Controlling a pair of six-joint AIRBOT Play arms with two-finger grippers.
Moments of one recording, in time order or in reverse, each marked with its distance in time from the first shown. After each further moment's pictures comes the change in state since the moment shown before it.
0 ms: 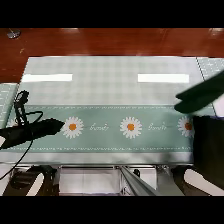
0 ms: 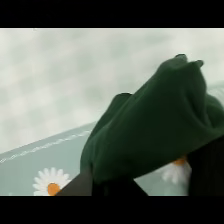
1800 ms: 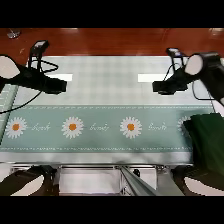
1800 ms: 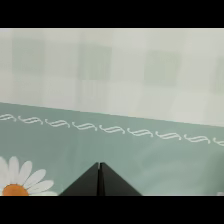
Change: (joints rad) left arm -0.132 -0.693 0.709 0.334 -0.124 0.016; right arm 0.666 -0.143 -0.626 -0.240 -0.594 -0.001
